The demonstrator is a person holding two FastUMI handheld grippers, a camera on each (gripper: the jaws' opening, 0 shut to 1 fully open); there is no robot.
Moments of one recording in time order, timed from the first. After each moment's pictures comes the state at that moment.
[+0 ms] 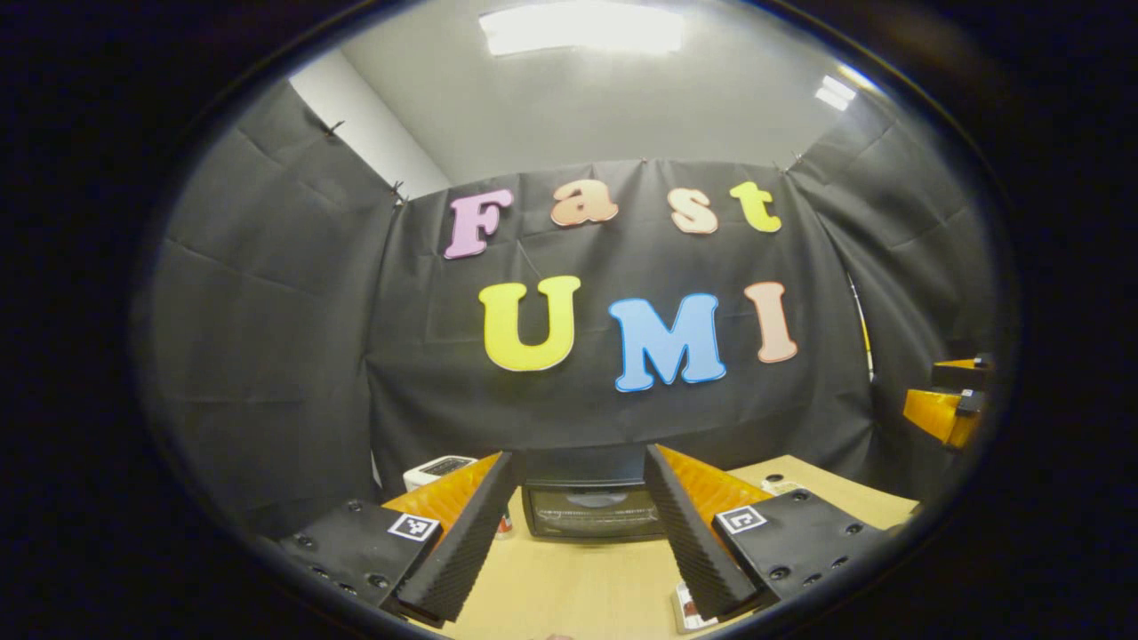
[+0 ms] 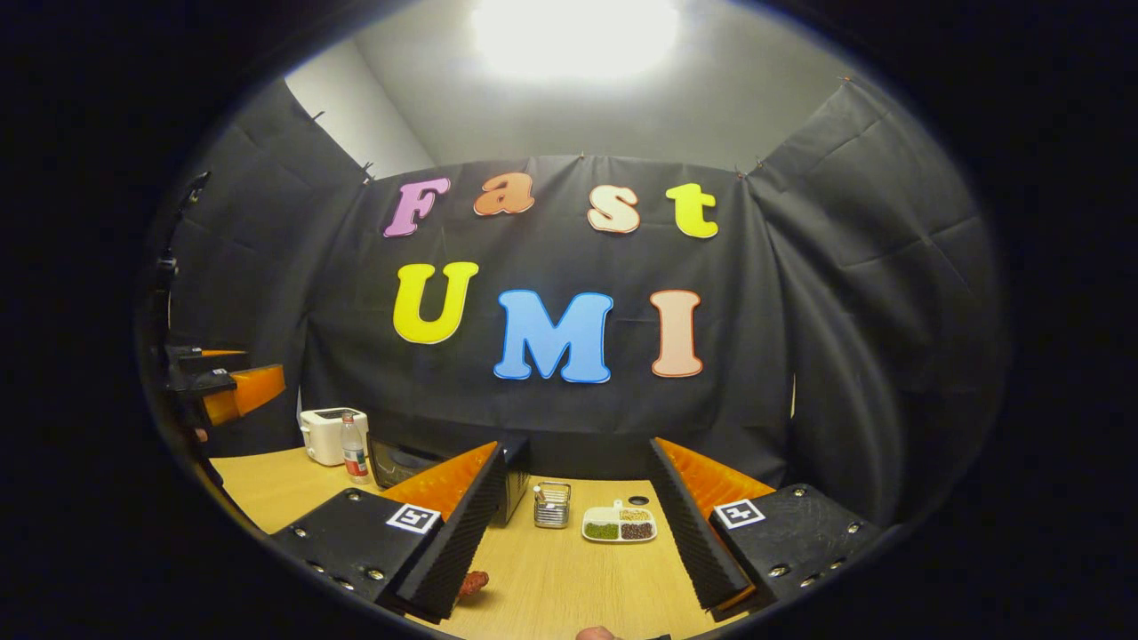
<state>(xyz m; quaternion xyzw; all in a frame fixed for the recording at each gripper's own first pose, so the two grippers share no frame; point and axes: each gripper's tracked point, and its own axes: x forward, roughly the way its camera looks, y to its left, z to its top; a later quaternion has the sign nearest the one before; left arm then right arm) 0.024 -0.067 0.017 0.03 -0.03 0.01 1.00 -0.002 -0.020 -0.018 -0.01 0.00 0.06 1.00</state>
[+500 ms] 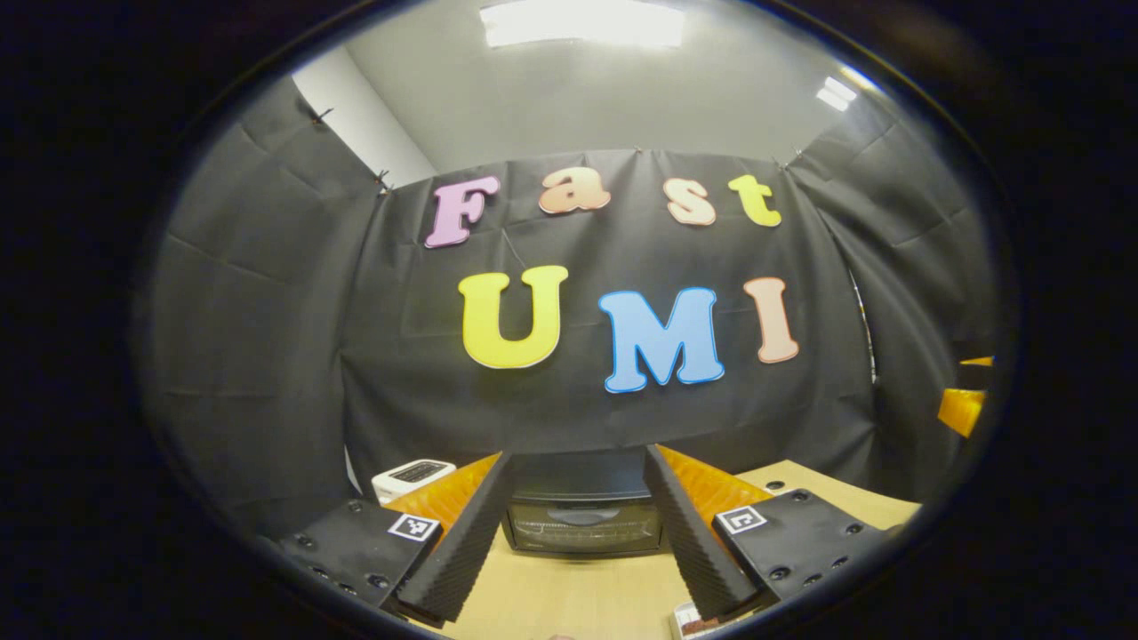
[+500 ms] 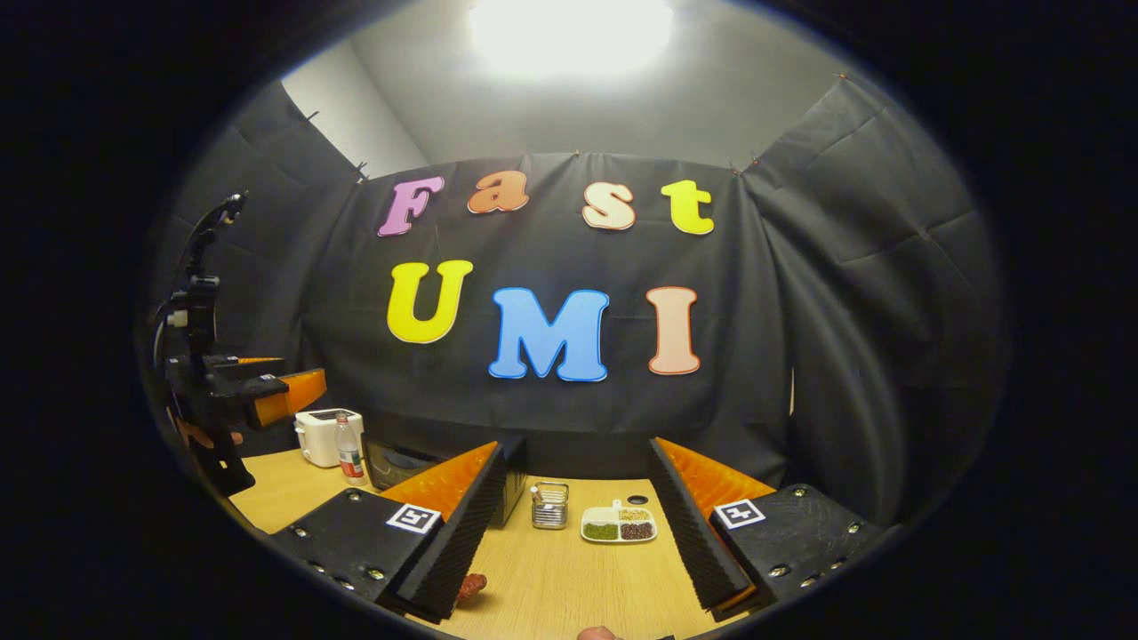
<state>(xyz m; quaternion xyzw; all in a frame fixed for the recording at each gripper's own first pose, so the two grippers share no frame) 0.116 -0.070 -0.008 0.02 -0.02 -0.01 1.00 0.017 -0.024 -0.023 0.00 0.00 0.03 1.00</state>
